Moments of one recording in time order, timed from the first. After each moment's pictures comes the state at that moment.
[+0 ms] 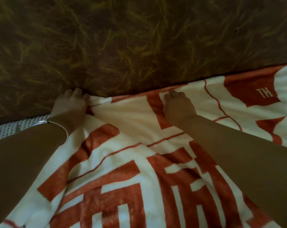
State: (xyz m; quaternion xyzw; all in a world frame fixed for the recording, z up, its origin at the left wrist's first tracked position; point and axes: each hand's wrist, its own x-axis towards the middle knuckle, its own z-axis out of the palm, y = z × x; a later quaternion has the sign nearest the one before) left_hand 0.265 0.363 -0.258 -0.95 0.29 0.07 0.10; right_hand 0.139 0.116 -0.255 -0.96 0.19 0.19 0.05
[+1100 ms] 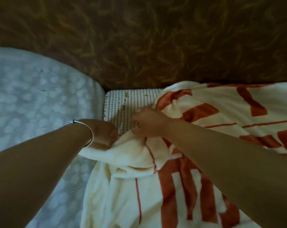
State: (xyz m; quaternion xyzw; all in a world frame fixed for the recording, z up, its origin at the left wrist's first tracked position) left_hand 0.215 0.613 -0.203 -0.82 0.21 0.53 0.10; right_hand 0.179 0.457 -0.208 -0.94 -0.20 0.24 0.14
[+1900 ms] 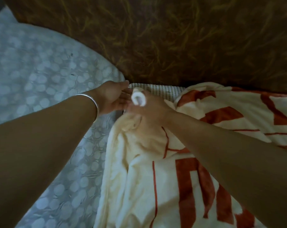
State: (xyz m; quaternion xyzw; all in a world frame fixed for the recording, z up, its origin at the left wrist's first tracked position) left_hand 0.249 0.657 -0.179 -0.67 -0.20 0.38 -0.61; right_hand 0.199 0.529 -0.200 -0.87 0.05 0.22 0.45
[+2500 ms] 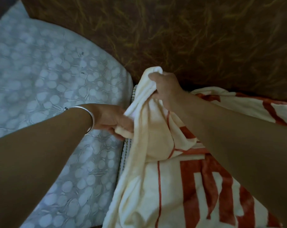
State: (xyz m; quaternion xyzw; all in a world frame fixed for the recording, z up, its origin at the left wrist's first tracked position) left_hand 0.222 0.704 -0.192 -0.68 0.00 0.60 -0.42; right_hand 0.238 0.541 -0.169 -0.73 0.27 0.13 0.61
